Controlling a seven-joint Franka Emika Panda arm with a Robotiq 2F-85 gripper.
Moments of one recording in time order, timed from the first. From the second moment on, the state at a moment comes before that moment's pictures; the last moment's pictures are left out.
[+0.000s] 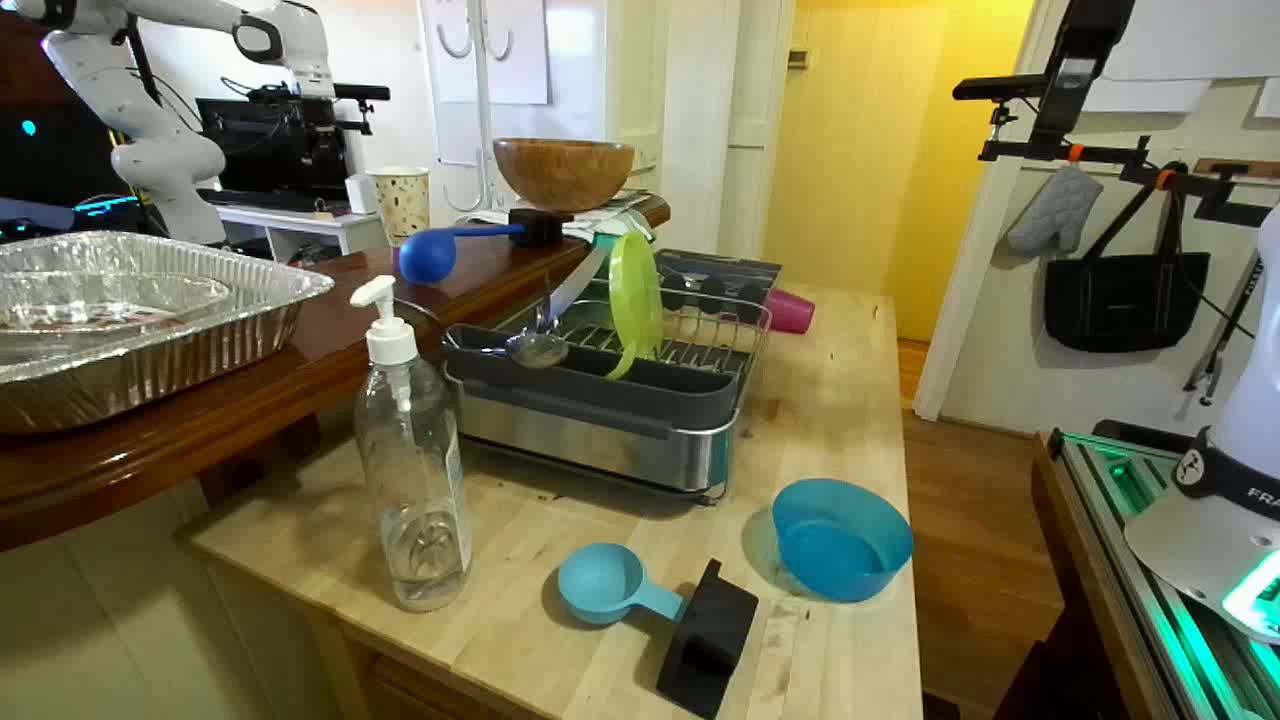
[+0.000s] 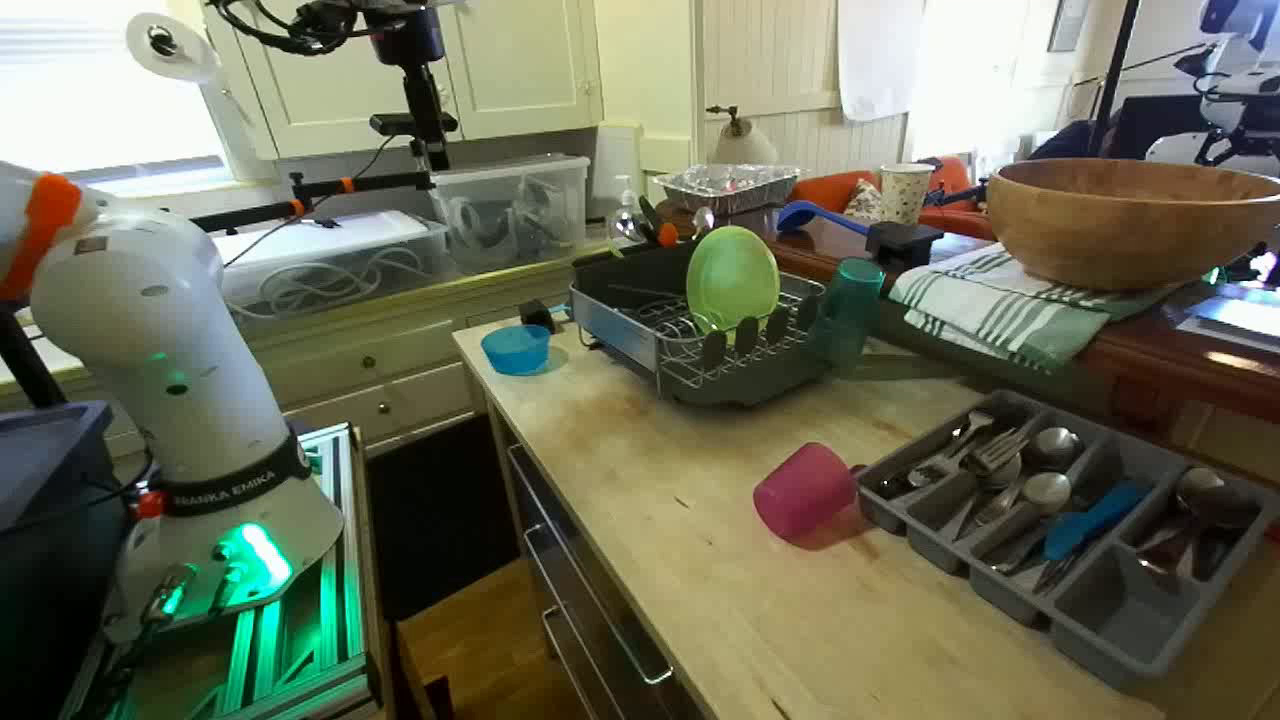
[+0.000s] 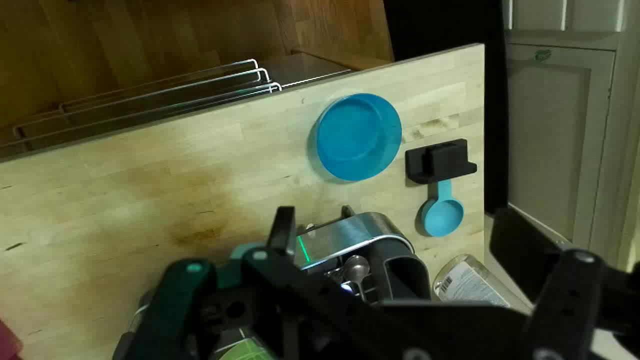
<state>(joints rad) 0.09 -0.91 0.09 -2.54 0.29 1.76 0.28</state>
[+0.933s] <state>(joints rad) 0.09 -0.92 0.14 -2.51 0.28 1.75 0.29</state>
